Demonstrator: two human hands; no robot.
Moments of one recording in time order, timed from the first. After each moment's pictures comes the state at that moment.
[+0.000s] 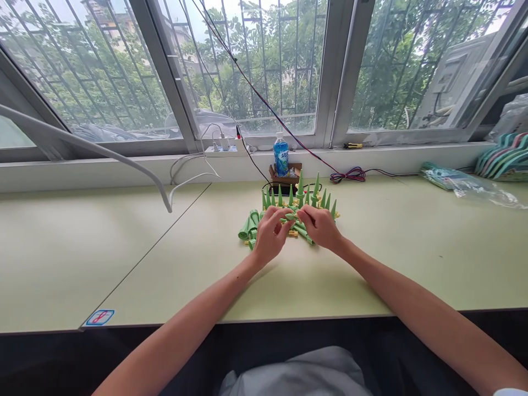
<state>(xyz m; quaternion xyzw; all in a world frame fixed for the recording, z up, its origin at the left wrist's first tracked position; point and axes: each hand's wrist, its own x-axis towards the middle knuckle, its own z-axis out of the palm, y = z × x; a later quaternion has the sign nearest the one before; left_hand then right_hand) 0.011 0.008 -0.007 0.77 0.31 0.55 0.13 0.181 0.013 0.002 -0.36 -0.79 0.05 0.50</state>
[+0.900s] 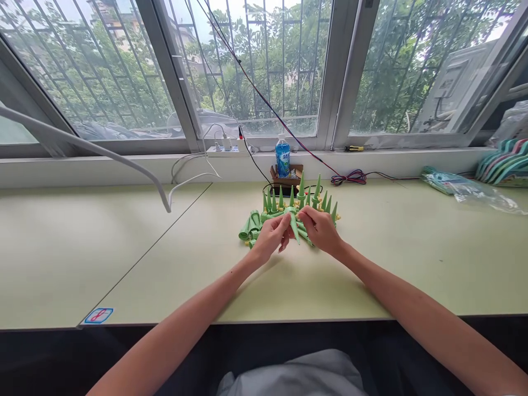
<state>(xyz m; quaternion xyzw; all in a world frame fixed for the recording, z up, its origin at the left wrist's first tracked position) 0.014 0.001 0.004 0.63 0.33 0.45 0.54 0.179 0.010 -0.001 -0.35 -0.78 0.09 0.51</state>
